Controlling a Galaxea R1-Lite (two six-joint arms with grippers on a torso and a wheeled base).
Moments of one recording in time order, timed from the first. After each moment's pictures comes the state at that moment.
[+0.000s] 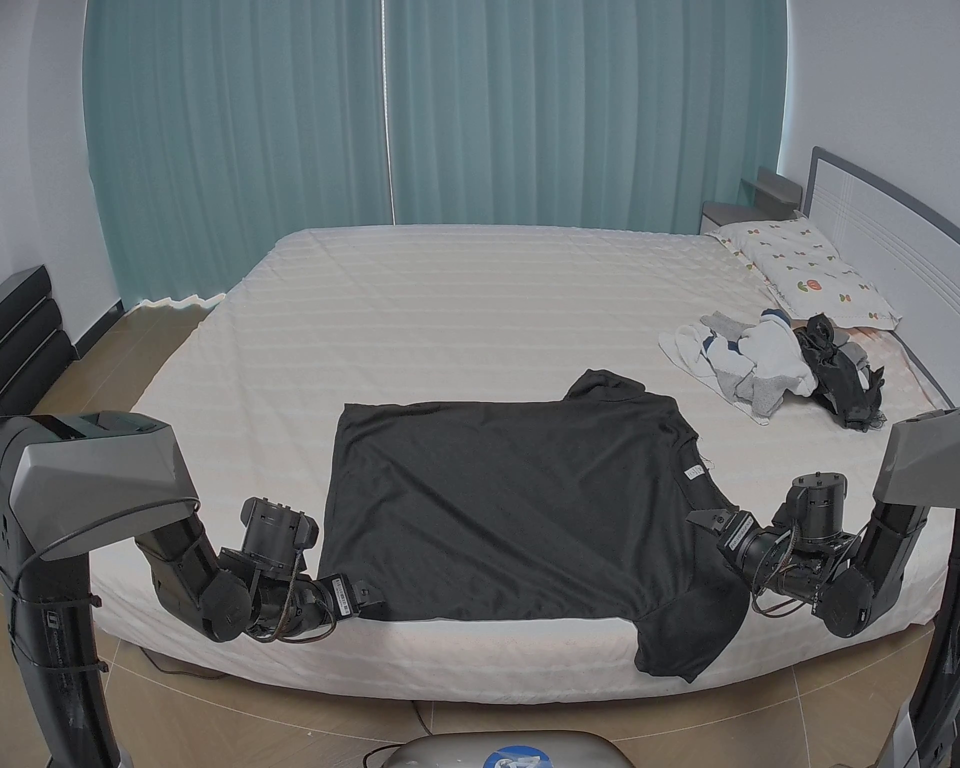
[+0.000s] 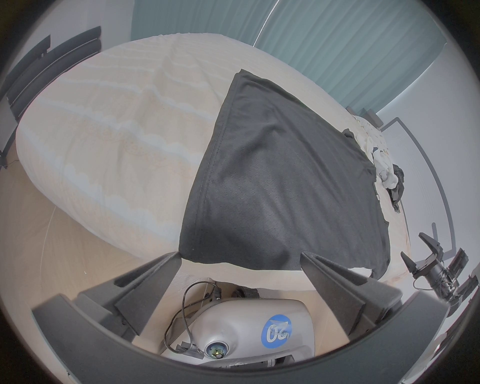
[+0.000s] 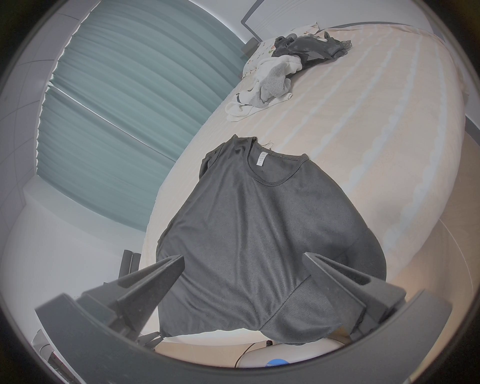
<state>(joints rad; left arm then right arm) -0.30 2.24 -0.65 -0.66 -0.06 -0.60 0.18 2.17 -0.40 -1.24 0.08 0.90</state>
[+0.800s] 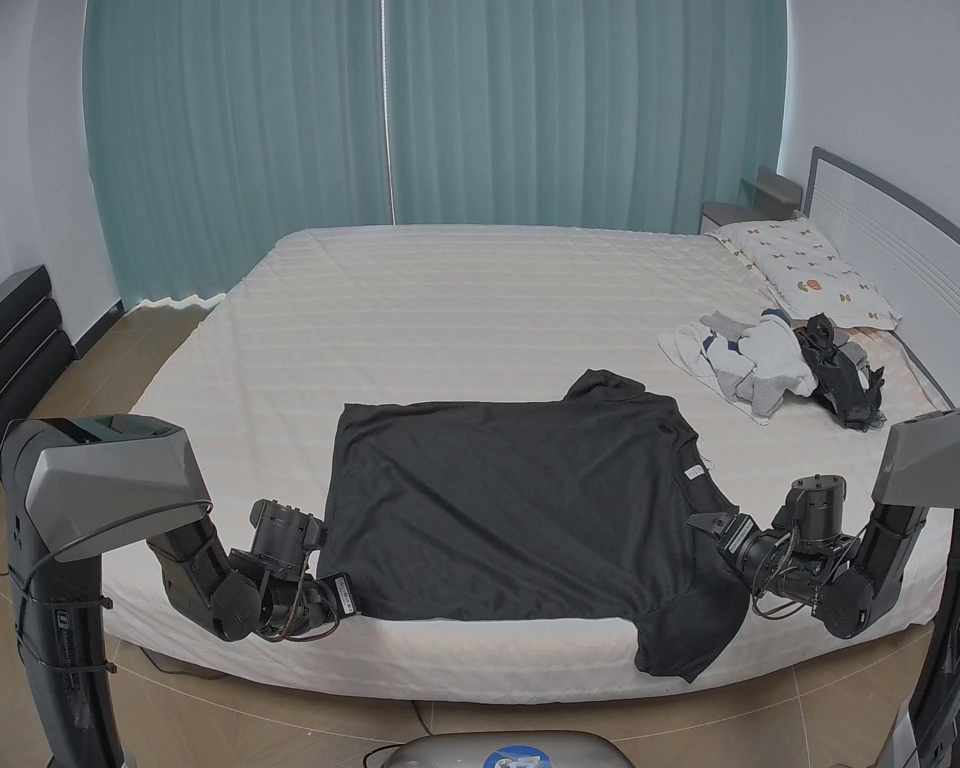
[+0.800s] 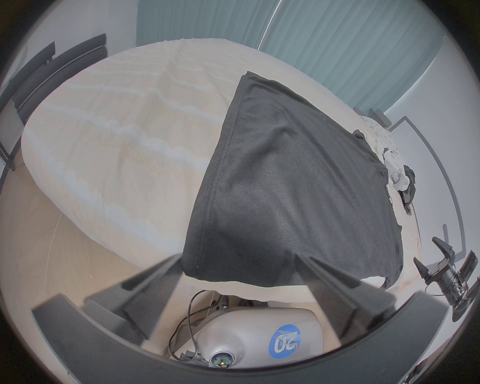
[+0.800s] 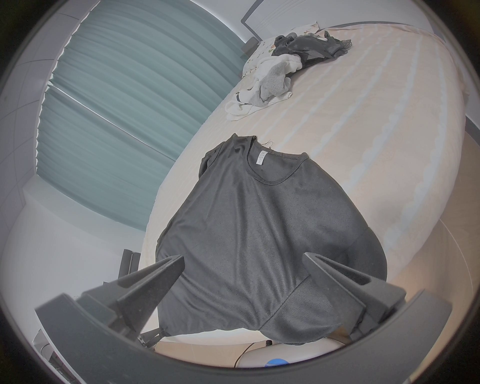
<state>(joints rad) -0.31 2.27 -0.68 -0.66 0.00 -0.62 0.18 2.18 -0.40 -1.24 0.08 0.89</state>
